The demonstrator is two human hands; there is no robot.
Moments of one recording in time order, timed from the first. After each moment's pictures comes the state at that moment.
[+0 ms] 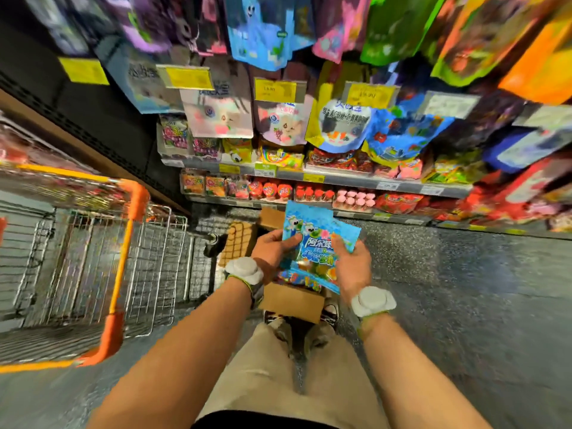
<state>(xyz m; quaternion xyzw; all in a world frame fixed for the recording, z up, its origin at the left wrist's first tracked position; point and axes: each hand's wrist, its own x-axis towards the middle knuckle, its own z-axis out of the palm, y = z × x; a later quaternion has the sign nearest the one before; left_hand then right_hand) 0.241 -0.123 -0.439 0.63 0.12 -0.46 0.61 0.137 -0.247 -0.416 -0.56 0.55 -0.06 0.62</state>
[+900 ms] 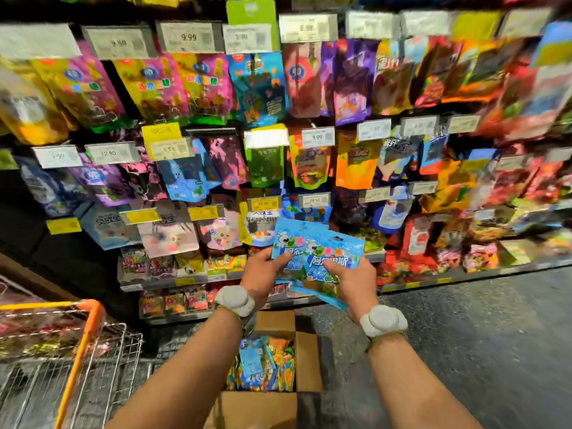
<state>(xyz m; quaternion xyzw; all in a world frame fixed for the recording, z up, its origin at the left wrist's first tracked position) 0.190 -0.244 -0.280 0.66 -0.13 -0.37 0.64 0.047 -0.365 -0.268 -0.55 0.42 -0.27 0.67</state>
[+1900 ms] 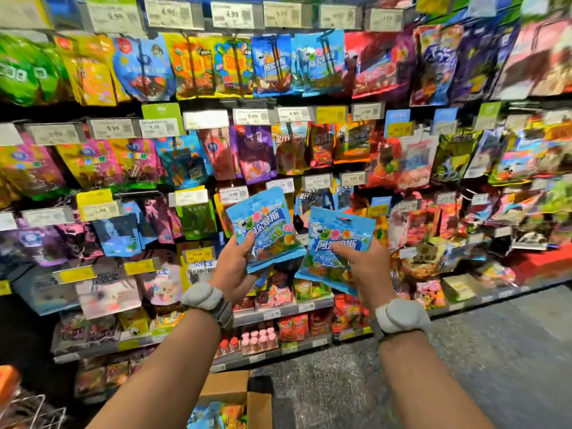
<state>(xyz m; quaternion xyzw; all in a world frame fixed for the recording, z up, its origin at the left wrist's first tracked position) 0.076 -0.361 -0.146 0.51 -0.14 -0.35 0.77 -0.113 -0.491 -0.127 -0.56 0.32 -0.41 0.65</state>
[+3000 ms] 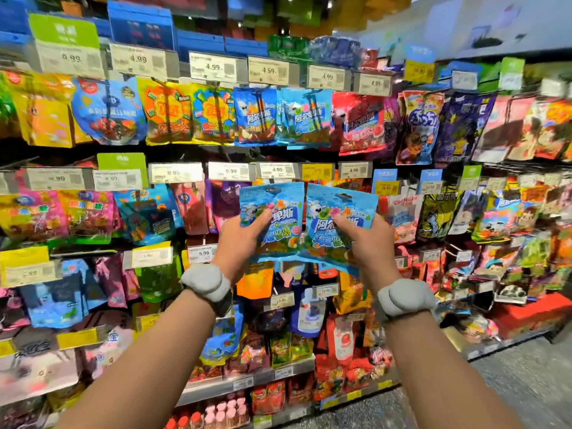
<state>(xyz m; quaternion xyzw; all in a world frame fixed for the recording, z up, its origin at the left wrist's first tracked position) 0.138 -0.496 -0.038 0.55 -0.33 -0.21 0.74 -0.038 -0.619 -0.023 -0.62 0.27 -0.49 0.55</state>
